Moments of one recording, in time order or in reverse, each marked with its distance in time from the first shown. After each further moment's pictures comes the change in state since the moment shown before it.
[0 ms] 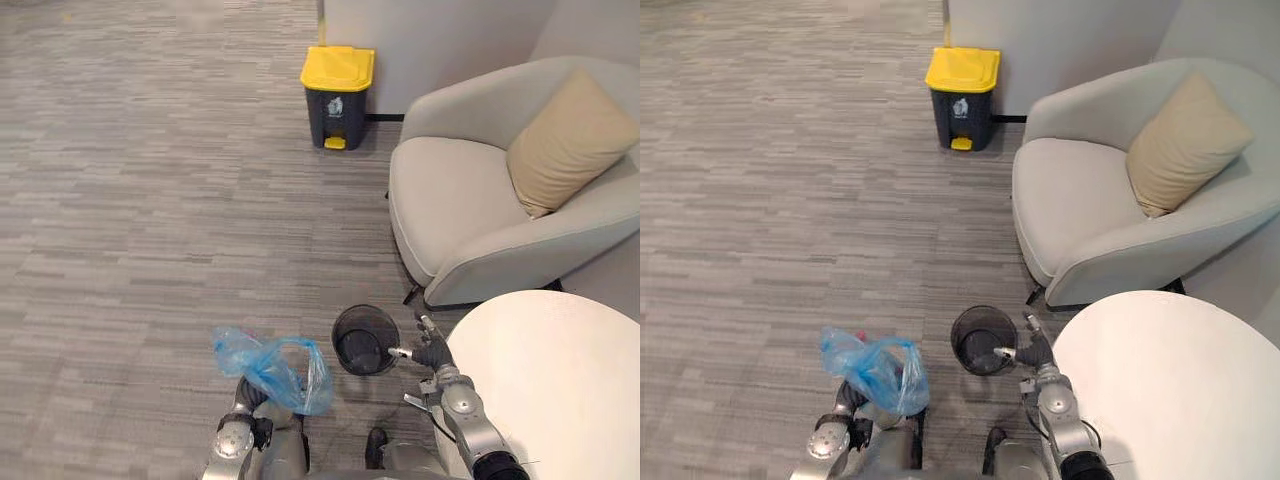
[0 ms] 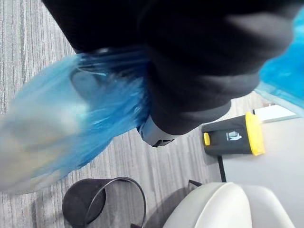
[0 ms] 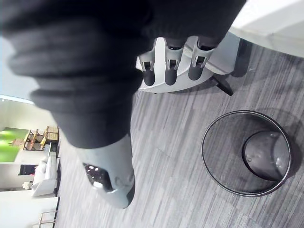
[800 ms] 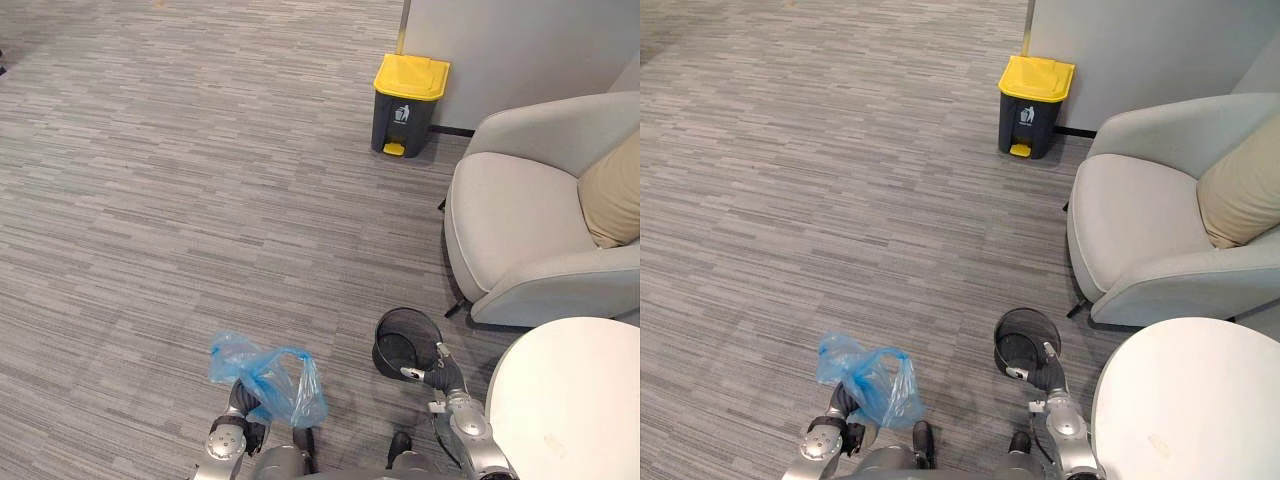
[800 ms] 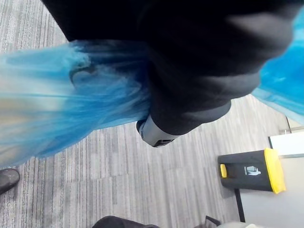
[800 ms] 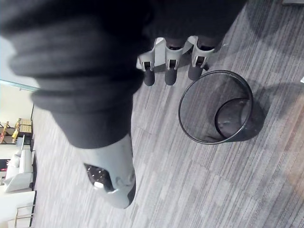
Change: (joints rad) left arm 0.010 0.062 -0.007 0.079 0.012 0.001 0.002; right arm 0.062 0.028 -0.092 0.102 0.001 0.030 0.007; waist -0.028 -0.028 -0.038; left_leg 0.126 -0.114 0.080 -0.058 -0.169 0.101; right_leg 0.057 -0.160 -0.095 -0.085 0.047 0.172
